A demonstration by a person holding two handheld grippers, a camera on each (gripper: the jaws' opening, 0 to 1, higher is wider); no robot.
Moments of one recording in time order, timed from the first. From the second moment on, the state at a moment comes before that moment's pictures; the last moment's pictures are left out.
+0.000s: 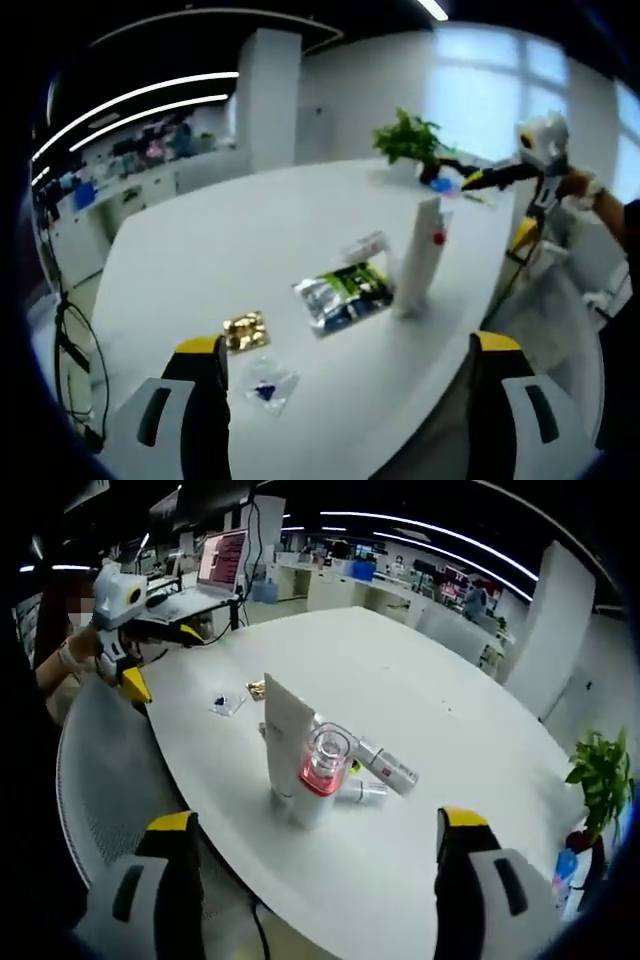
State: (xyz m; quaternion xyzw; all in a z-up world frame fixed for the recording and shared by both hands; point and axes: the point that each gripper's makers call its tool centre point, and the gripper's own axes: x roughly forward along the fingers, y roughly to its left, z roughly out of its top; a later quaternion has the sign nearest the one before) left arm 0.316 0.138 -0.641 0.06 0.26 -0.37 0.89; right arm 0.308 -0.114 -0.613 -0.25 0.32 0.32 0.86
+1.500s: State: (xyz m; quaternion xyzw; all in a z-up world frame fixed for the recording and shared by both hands) left arm 0.275 0.113 -0.639 -0.01 0.27 -0.16 0.95; right arm 0.465 -0.133 -0.705 -0.40 0.37 0.52 0.66
